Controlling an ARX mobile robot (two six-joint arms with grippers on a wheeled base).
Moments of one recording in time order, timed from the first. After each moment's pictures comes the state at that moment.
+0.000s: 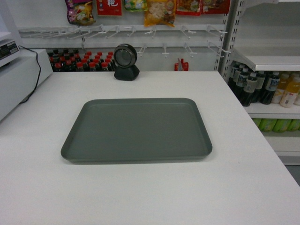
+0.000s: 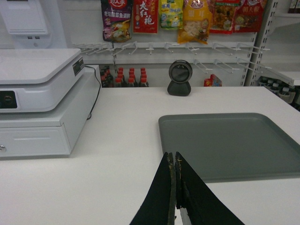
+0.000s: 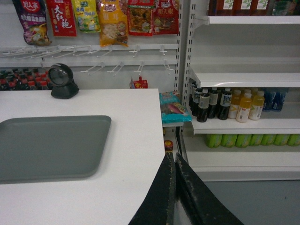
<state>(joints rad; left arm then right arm) 0.00 0.01 0.01 0.00 0.00 -0.02 0.00 0.00 0.01 0.00 0.00 0.01</state>
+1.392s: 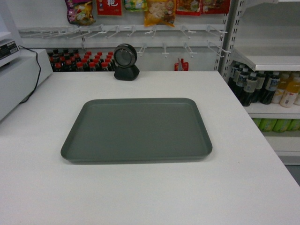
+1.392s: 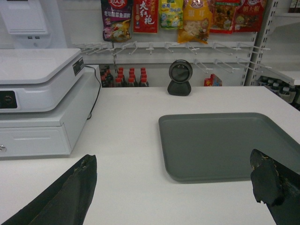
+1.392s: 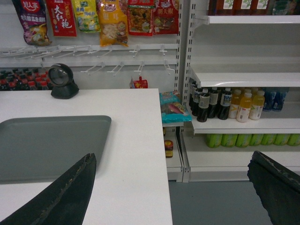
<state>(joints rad) 0.00 0.01 0.01 0.00 0.00 -0.02 0.00 0.00 0.01 0.00 0.00 0.01</state>
